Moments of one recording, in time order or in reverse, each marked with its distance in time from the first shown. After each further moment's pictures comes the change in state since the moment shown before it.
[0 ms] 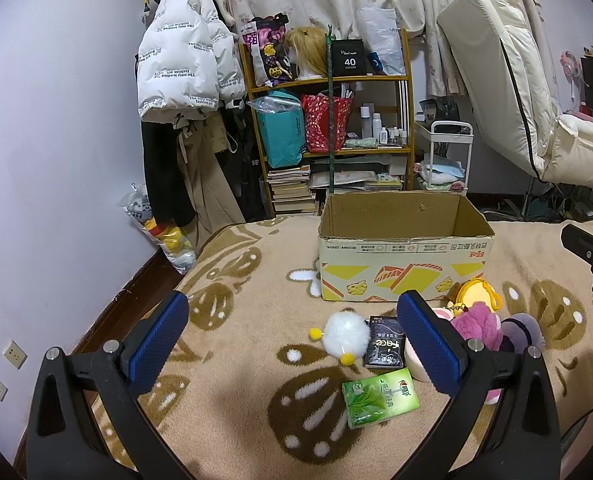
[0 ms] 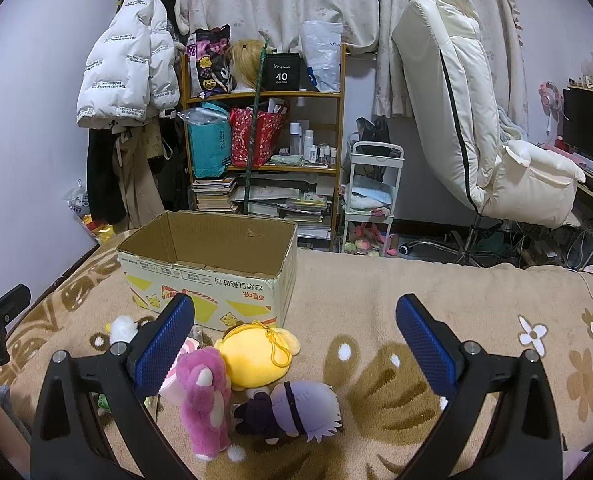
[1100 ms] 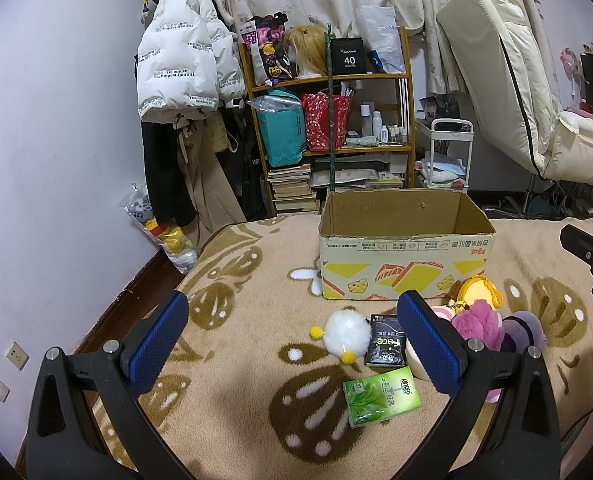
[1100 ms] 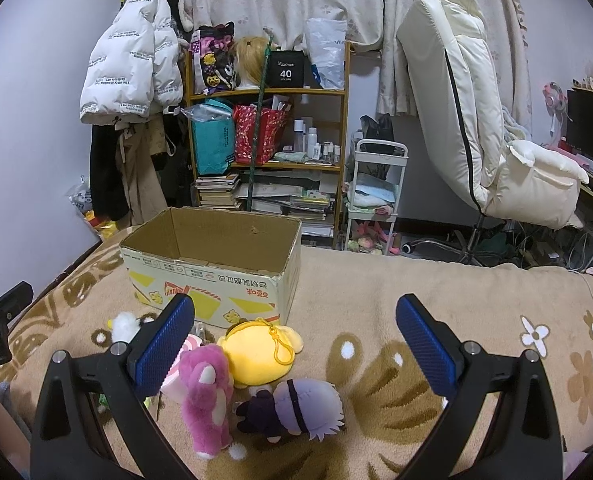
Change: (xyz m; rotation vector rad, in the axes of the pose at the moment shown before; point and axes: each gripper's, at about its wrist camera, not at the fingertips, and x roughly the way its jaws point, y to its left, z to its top) left arm 0.000 -0.002 -0.001 0.004 -0.005 0.002; right arm 0.008 0.006 -0.009 -0.013 0.003 0.008
